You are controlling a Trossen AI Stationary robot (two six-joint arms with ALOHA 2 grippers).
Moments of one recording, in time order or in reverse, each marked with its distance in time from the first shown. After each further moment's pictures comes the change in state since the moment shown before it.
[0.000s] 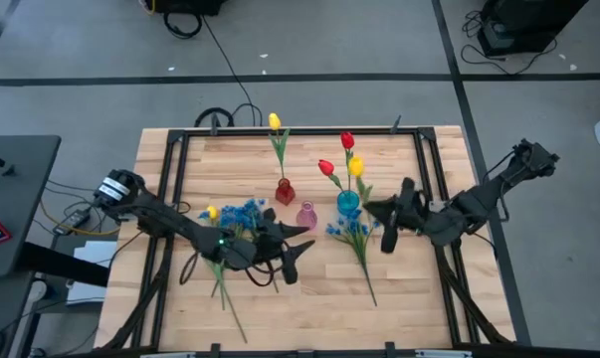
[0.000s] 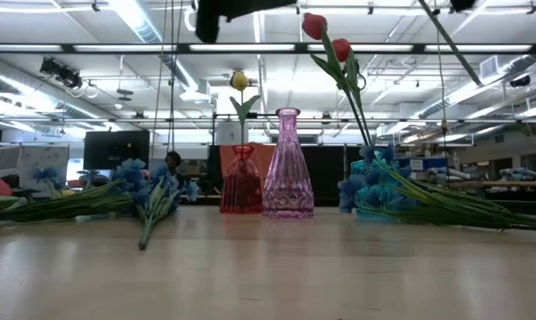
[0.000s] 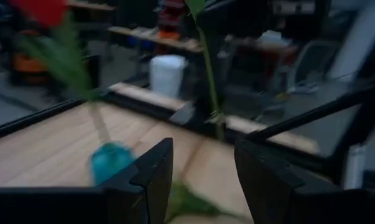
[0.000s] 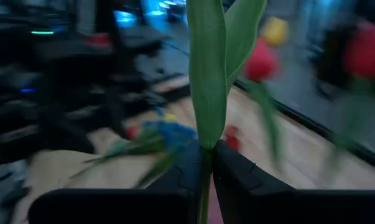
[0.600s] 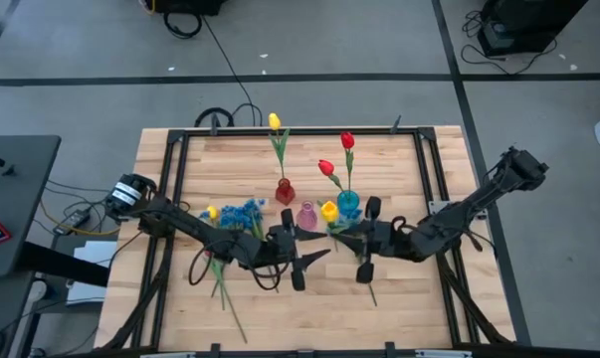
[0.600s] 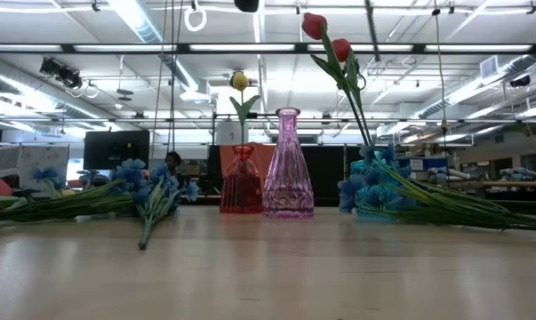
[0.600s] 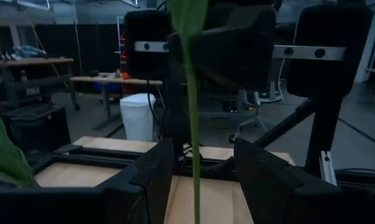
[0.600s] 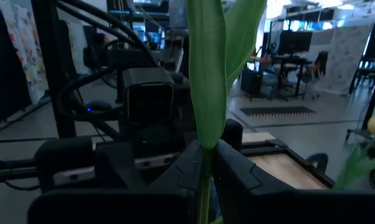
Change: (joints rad) left arm 0.030 0.094 0.094 0.184 0.178 0.292; right arm -0.023 0.297 -0.011 0.744 -0.171 -0.513
